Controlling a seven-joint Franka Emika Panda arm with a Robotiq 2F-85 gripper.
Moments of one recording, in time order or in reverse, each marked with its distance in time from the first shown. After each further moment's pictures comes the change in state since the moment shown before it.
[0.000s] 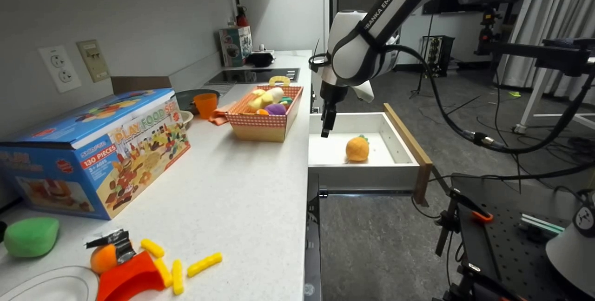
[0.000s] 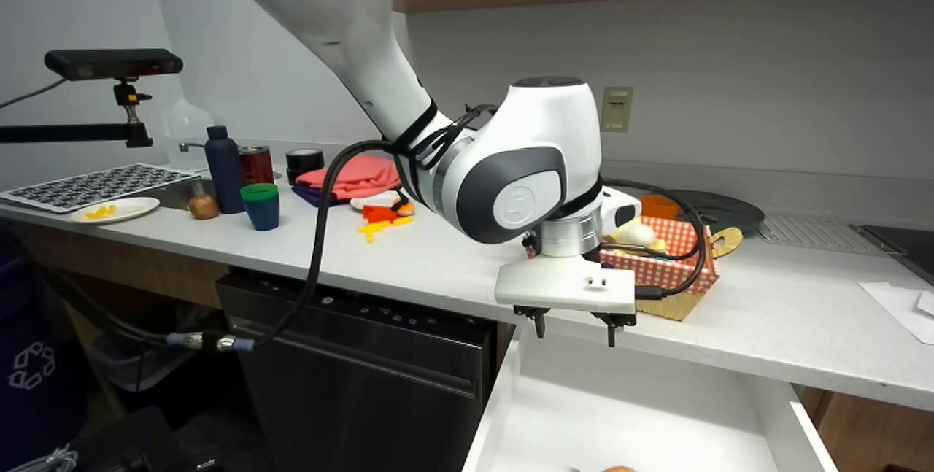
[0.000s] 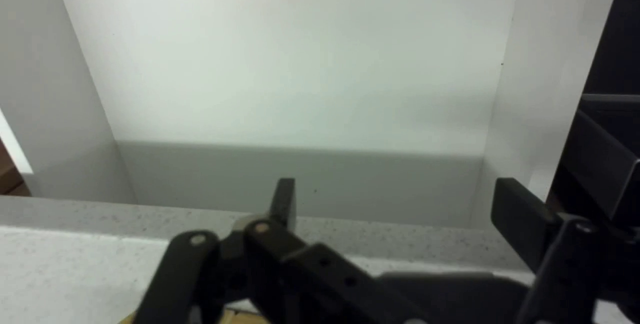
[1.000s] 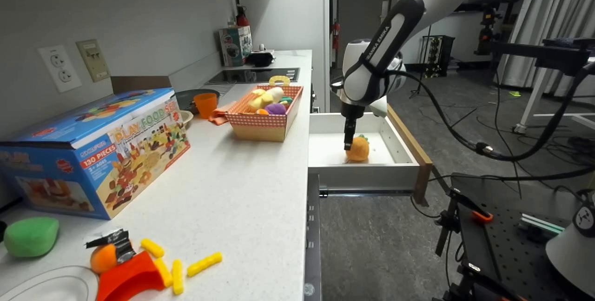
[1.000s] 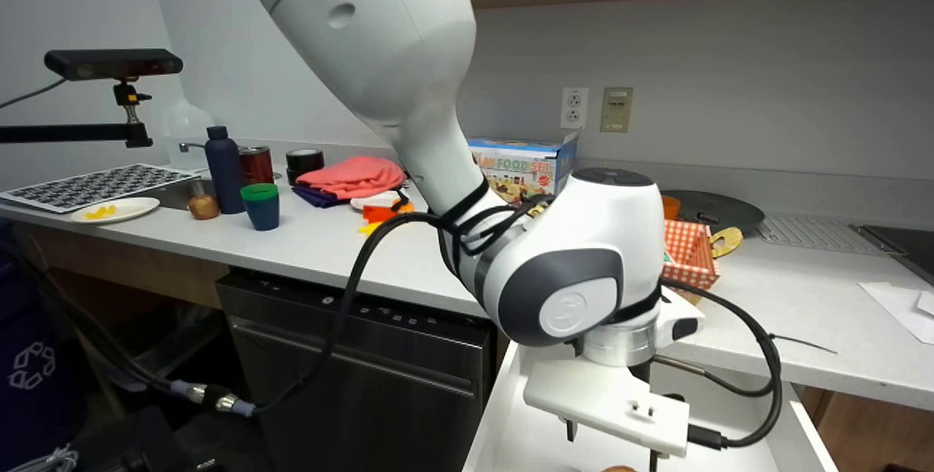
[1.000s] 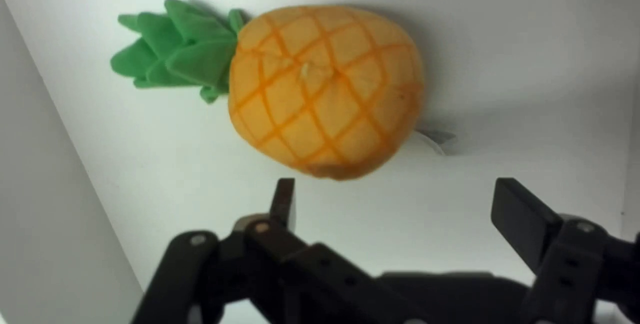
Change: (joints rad) arm -0.067 0.176 -0.086 0.047 -0.021 -0.002 0.052
